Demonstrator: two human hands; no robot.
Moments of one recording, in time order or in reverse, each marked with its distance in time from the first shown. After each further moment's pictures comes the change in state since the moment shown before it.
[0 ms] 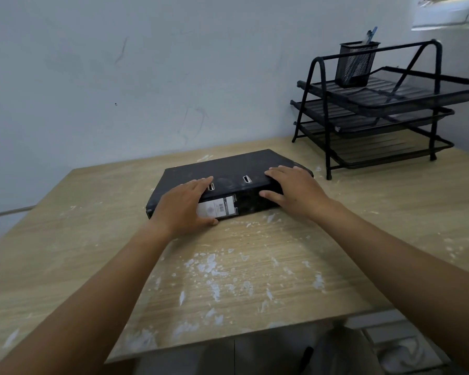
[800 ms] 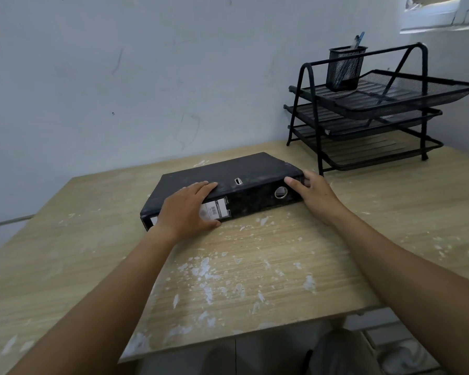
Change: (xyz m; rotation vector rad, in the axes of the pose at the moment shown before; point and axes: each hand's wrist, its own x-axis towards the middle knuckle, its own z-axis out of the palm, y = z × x) left_hand 0.007 0.017 0.003 0.033 0.036 0.006; right_hand -0.025 0.039 -0.004 0.963 0.151 0.354
